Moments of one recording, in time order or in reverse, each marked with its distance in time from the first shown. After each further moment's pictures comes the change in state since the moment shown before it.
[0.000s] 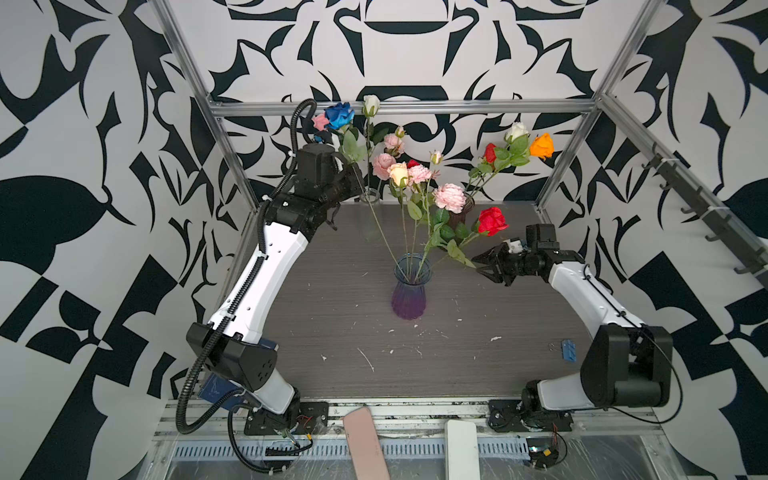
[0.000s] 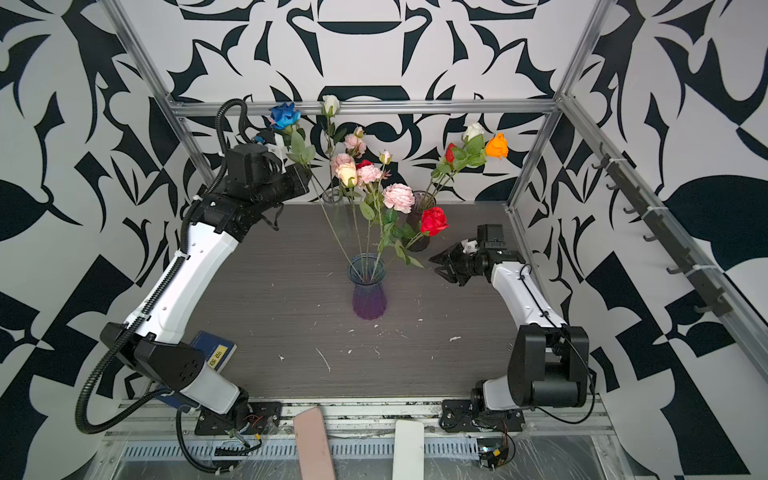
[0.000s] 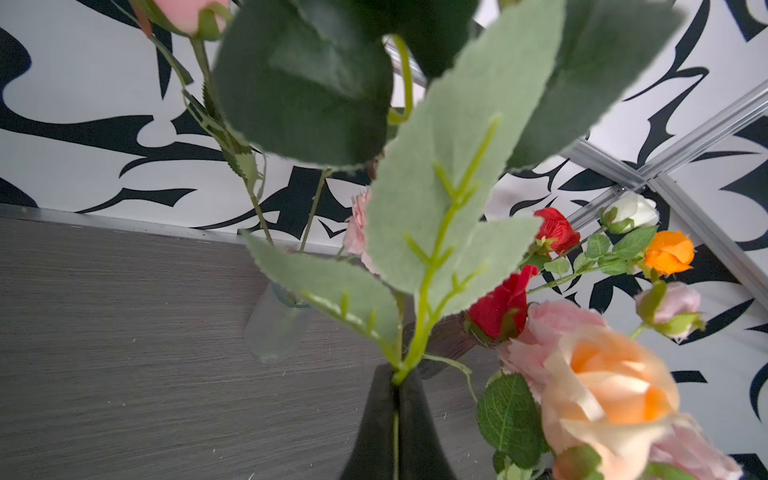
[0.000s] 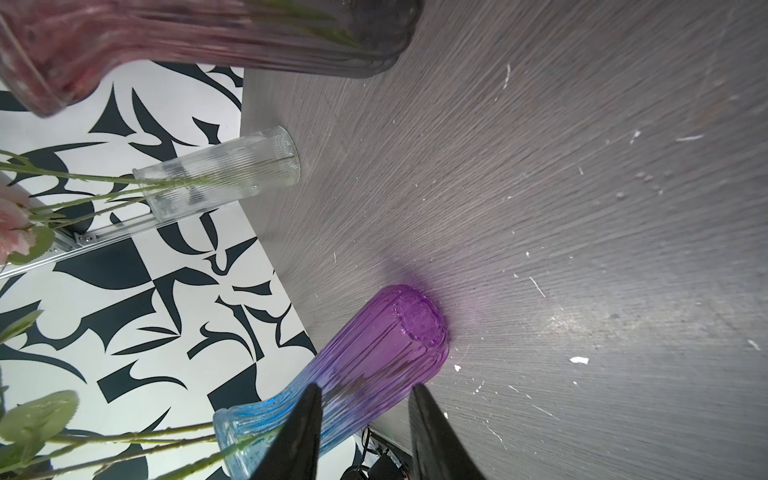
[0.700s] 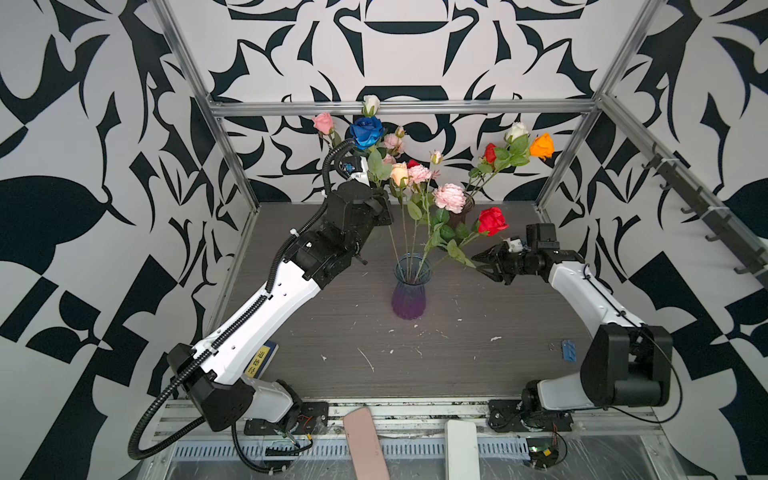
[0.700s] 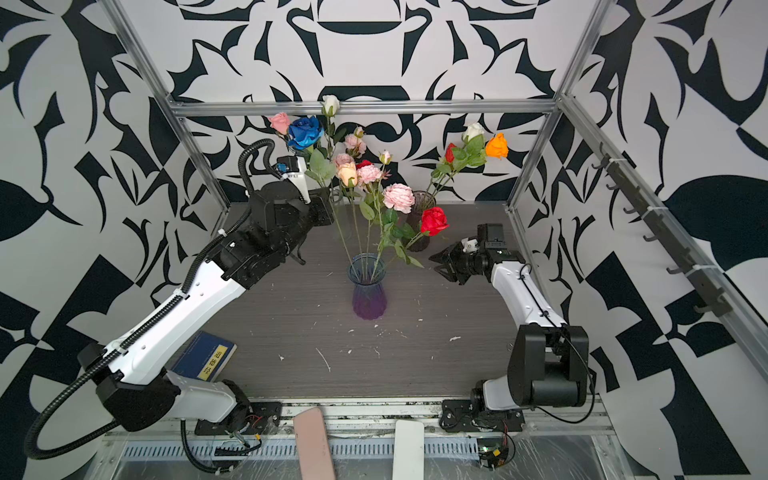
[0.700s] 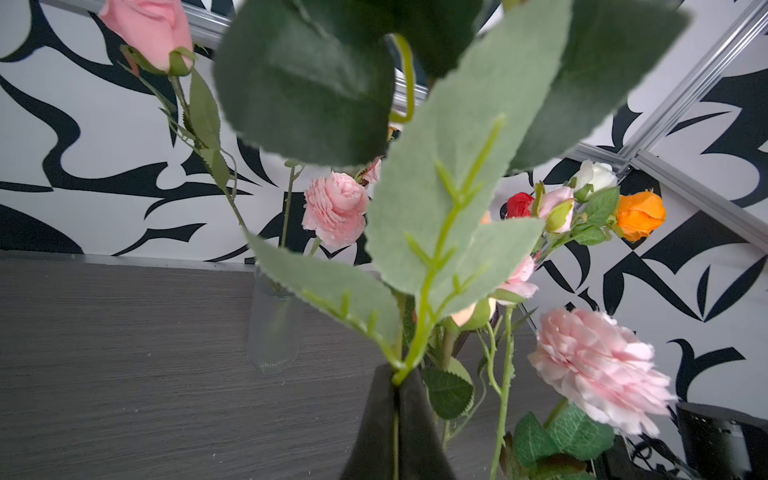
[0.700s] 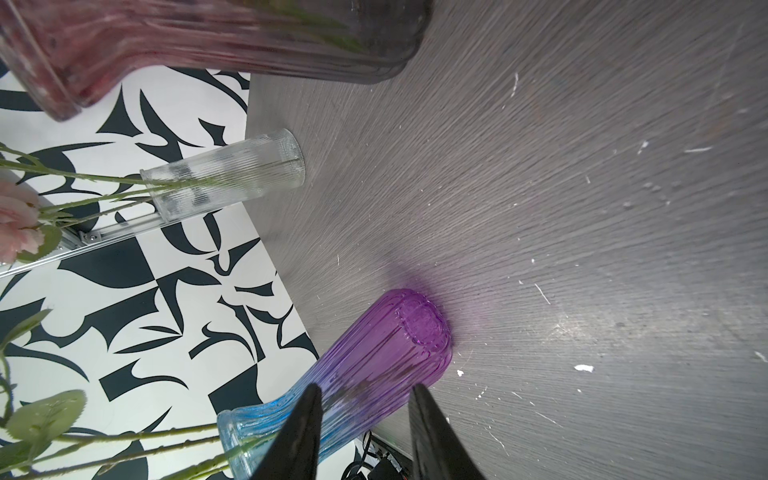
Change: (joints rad) left arm -0.296 -0.193 -0.264 0.186 -0.405 0.074; right arm 0.000 0.001 0.001 0.015 -0.002 0.000
